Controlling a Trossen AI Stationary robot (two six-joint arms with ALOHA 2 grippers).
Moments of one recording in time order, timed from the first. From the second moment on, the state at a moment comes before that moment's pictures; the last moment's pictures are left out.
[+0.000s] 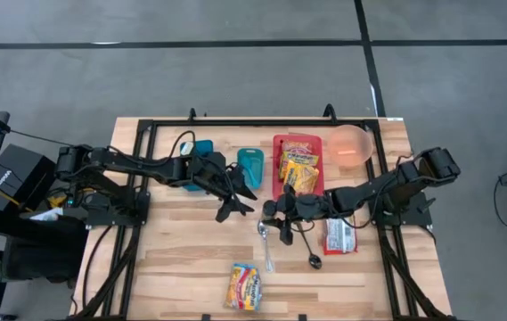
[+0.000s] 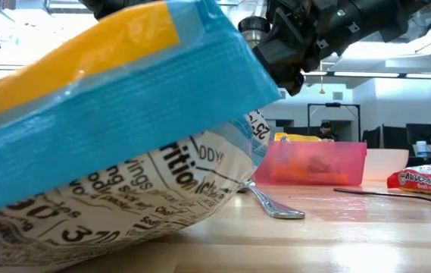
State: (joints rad) left arm 0.04 1.45 0.93 0.06 0.34 -0.11; right arm 0.25 1.54 0.77 0.30 0.24 0.32
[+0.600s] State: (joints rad) left arm 0.04 1.46 0.93 0.07 0.30 -0.16; right arm 0.23 1.59 0.80 0.35 0.15 0.36
